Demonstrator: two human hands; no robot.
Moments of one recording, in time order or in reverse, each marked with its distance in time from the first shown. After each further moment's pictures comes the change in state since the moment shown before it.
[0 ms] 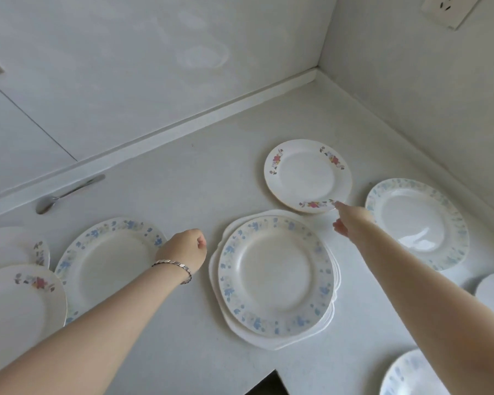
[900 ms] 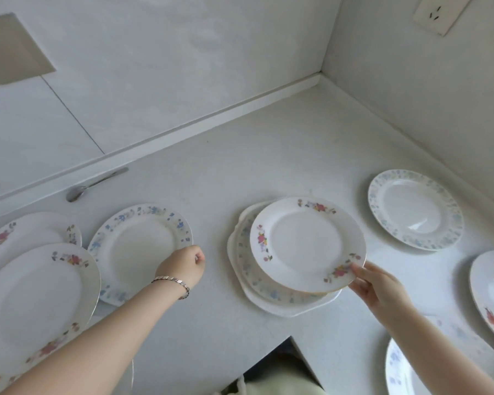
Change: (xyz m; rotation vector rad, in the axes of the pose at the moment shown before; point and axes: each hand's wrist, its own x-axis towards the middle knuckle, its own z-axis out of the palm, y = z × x) left_hand -0.058 -0.061 0.013 -0.049 -0.019 0.009; right_hand -0.125 0.130 -0.057 0.513 -0.359 -0.010
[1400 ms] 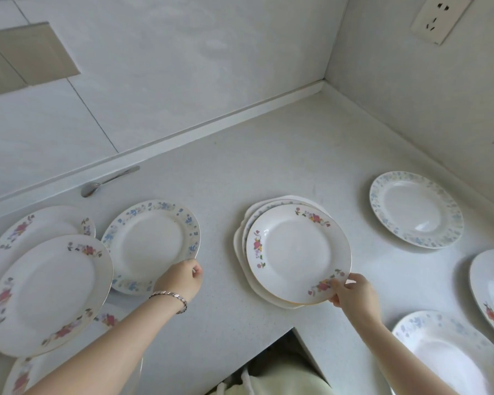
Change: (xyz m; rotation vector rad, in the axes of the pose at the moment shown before) left_hand -0.028 -0.032 0.017 -0.075 0.006 -0.050; right_hand -0.009 0.053 0.019 -0.764 0.277 -0.195
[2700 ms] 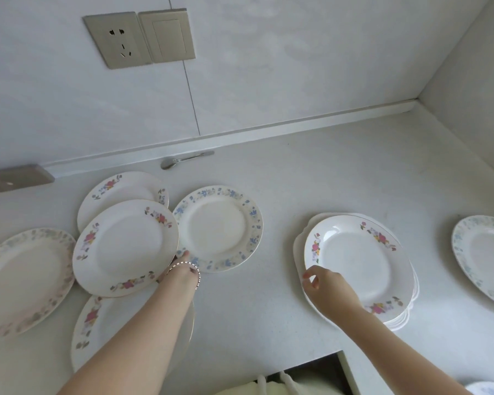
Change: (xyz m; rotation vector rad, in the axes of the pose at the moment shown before) left_hand 0.011 -0.081 -0.026 -1.874 0.336 -0.946; right_hand -0.041 -0.077 0.103 -0.756 -0.424 -0.552
